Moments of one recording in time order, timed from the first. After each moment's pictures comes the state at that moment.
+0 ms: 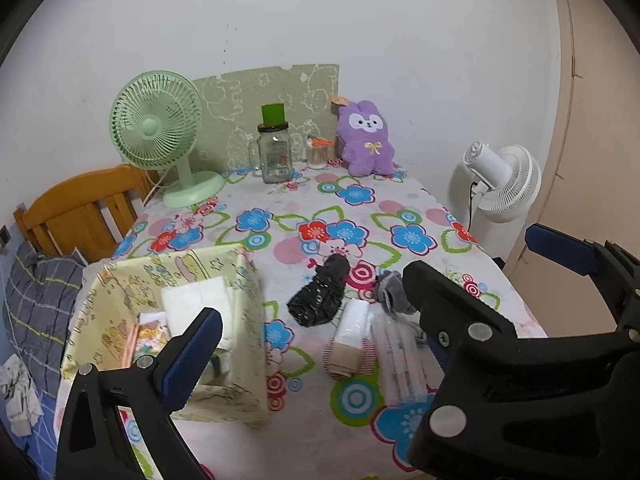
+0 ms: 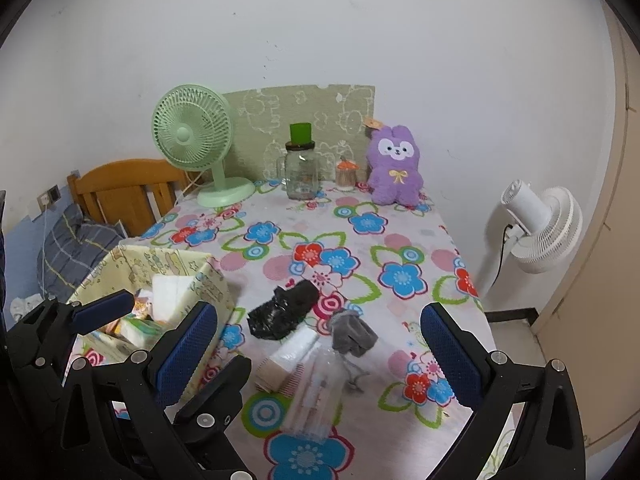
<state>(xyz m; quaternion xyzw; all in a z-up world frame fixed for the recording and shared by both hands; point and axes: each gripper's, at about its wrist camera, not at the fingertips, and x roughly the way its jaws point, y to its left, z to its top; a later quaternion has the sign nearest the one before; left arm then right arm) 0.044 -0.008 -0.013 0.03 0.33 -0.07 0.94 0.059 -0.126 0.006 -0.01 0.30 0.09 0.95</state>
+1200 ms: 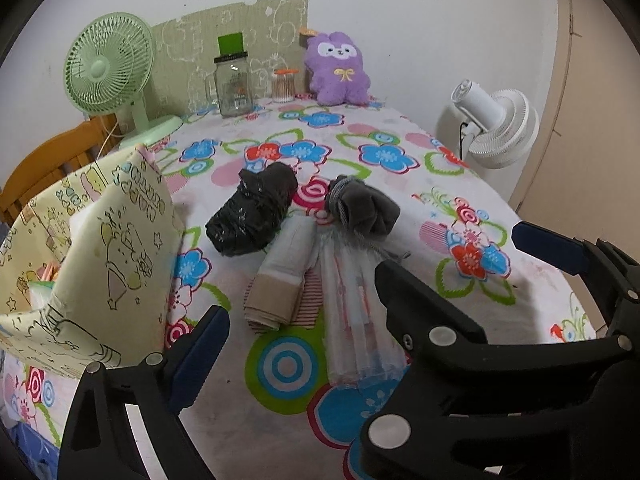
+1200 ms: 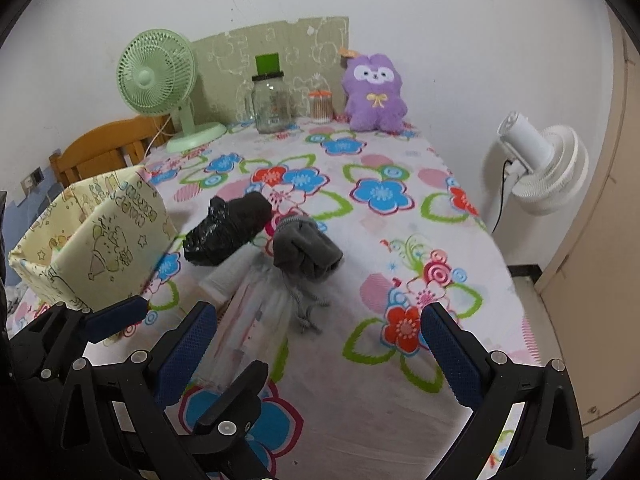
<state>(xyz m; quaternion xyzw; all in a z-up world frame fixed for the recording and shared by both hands) 0.063 -0.056 -0.108 0.04 0.40 -0.08 0.91 0.077 -0.165 -0.097 0.01 0.37 0.08 0.92</state>
